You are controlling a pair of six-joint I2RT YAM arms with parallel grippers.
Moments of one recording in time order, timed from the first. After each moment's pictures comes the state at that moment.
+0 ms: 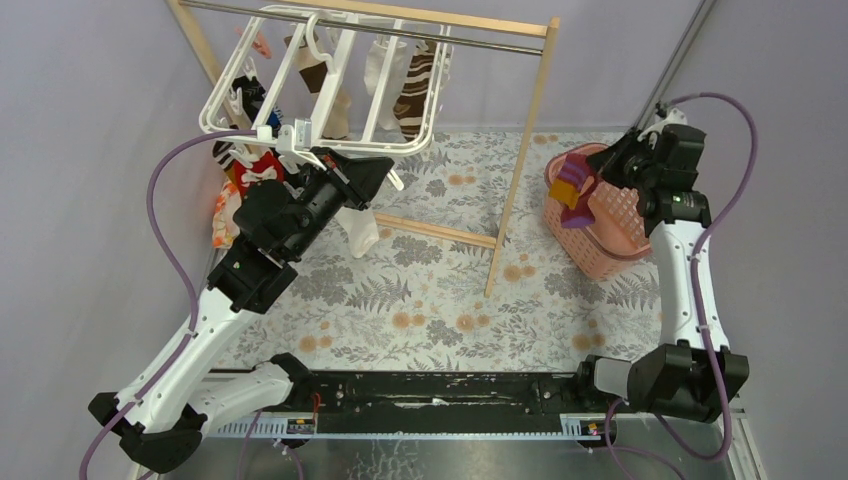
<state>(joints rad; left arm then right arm) -0.64 0.95 1.21 -0.13 -0.05 -0.58 -0.17 1.24 1.29 -0.43 -0.35 0.45</state>
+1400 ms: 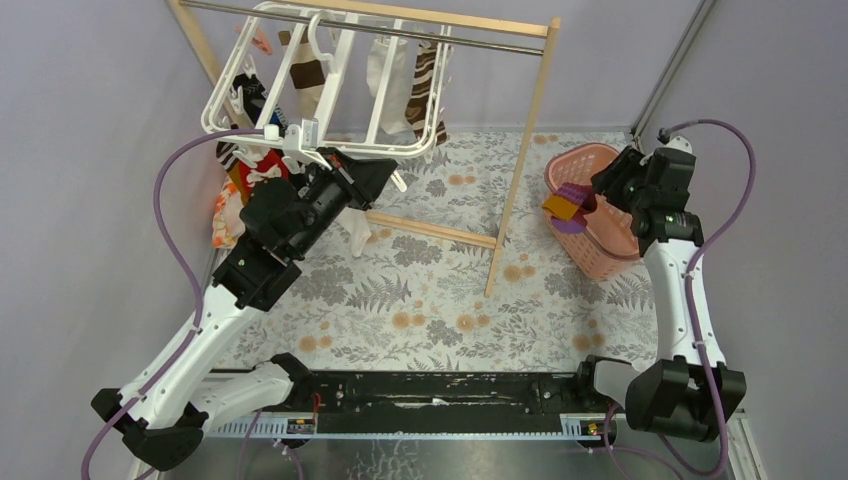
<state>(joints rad) -0.64 0.97 1.20 -0.13 -0.04 -0.58 -0.17 1.17 1.11 -0.43 -0.12 0.43</state>
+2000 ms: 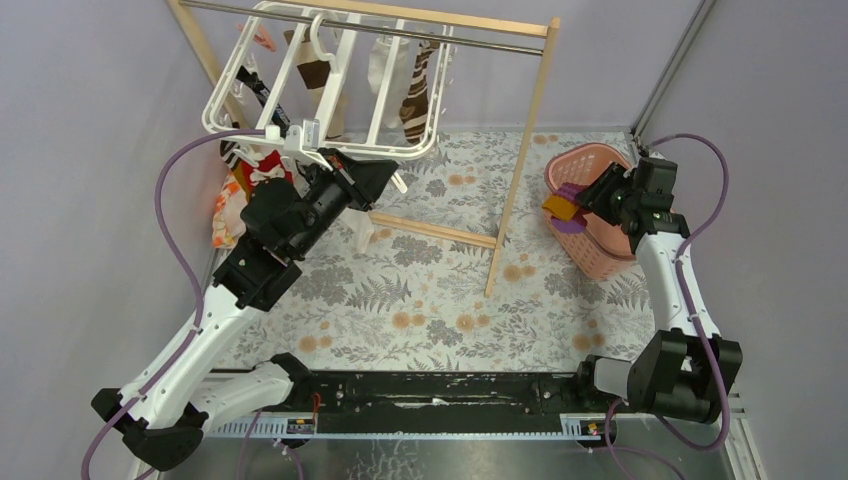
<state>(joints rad) -0.64 0.97 1.19 -0.13 -0.04 -0.58 -0.17 1.24 1.02 -0.40 -0.23 0.49</state>
